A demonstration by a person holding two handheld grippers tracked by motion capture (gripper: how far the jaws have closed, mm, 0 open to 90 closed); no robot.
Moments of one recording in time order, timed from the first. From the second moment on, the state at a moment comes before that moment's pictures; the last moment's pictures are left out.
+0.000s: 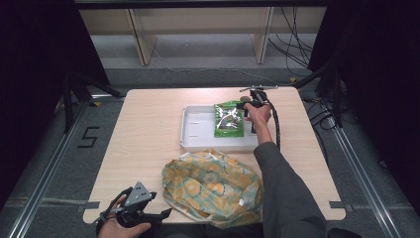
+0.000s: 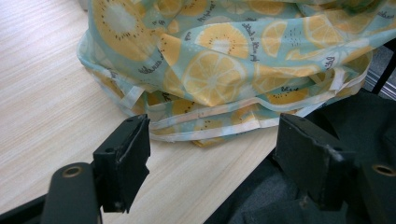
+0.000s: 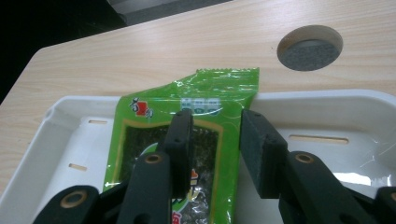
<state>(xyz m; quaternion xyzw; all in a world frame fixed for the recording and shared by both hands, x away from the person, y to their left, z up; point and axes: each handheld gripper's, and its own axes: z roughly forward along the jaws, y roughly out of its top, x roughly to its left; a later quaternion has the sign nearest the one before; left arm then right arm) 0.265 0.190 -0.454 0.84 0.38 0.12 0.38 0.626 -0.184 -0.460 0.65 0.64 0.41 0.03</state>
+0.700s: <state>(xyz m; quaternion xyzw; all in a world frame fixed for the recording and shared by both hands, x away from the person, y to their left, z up) 0.265 0.191 -0.453 0.84 0.38 0.13 0.37 0.610 -0.201 -0.426 0.57 0.70 0.42 0.08</state>
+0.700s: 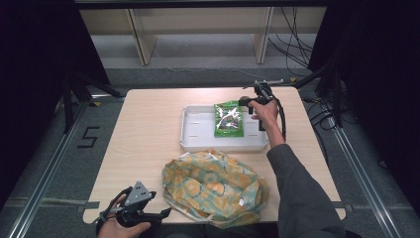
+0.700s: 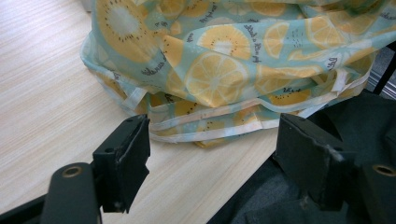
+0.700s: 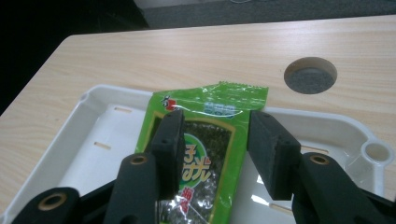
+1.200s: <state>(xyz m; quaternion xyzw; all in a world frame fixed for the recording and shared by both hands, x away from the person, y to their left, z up) 0.266 0.191 -0.453 0.84 0.38 0.13 0.37 0.584 -0.207 -0.405 0.50 0.75 0.42 0.09</state>
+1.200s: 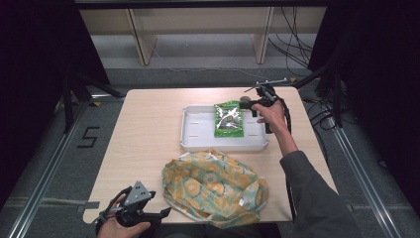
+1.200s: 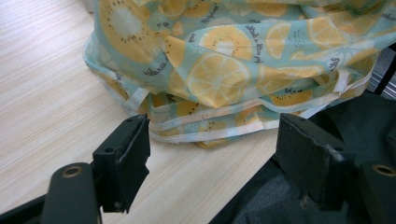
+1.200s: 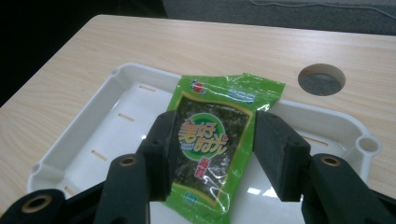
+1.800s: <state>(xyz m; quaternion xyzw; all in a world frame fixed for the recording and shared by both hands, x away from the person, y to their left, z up) 0.265 0.191 -0.453 0.84 0.38 0.13 0.37 0.526 -0.202 -0.378 0.43 0.78 0.45 0.09</state>
